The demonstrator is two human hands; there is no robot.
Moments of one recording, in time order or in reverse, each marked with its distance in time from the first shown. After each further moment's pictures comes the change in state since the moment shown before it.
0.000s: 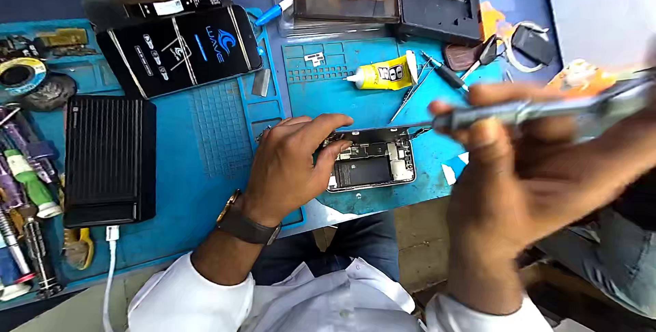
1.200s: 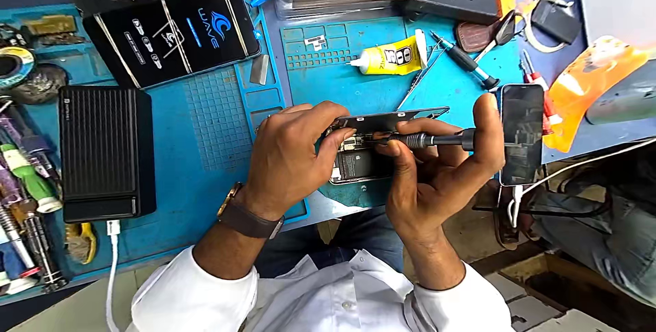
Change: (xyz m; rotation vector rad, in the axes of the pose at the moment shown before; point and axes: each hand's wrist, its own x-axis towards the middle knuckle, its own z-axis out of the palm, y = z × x) left_hand -0.001 0.000 -0.001 0.009 0.001 -0.004; right_hand -0.063 0.048 0.032 -0.220 0.010 -0.122
